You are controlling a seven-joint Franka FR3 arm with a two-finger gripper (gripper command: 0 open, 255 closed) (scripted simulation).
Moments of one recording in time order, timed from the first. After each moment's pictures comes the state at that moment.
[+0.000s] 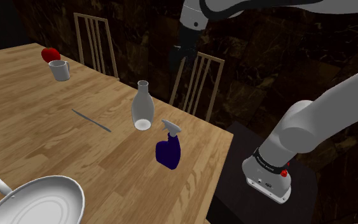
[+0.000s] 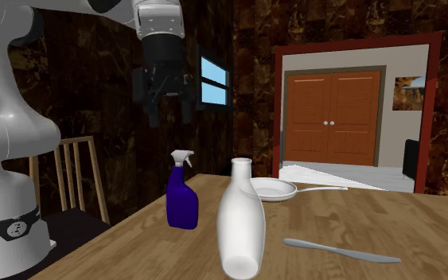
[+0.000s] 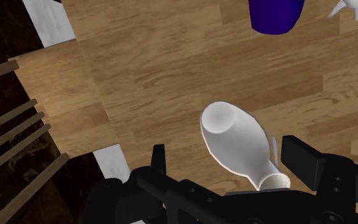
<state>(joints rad) 0.06 -0.35 0.24 -2.19 0.13 1.94 0.18</state>
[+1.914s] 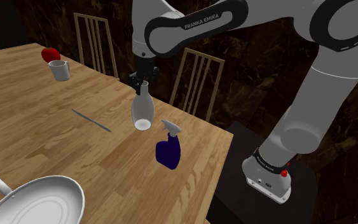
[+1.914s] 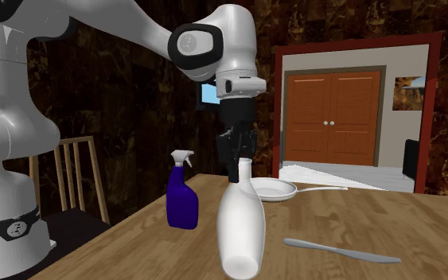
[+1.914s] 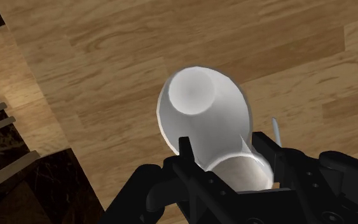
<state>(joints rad) 0.11 0.16 0.38 -1.91 -0.10 2.10 0.50</state>
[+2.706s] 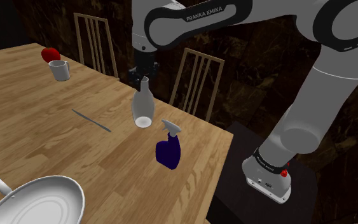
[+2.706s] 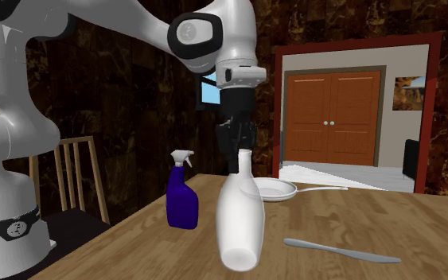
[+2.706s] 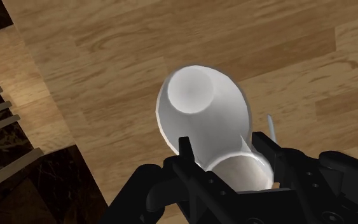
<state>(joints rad) 0.11 0.14 0.38 -1.88 -0.09 2.05 0.49</state>
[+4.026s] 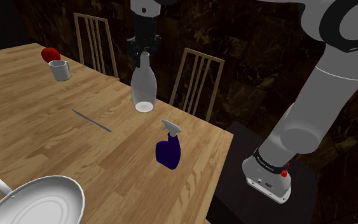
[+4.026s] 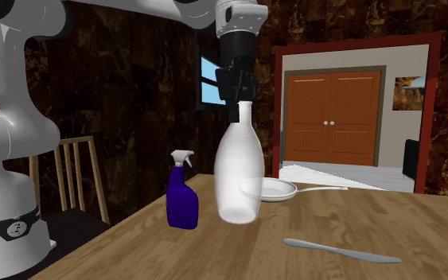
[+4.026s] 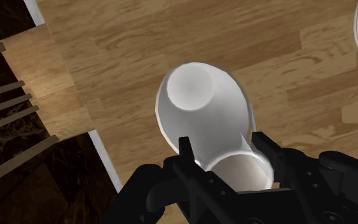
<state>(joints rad) 0.11 0.11 0.38 -1.65 -0.07 1.79 0.47</state>
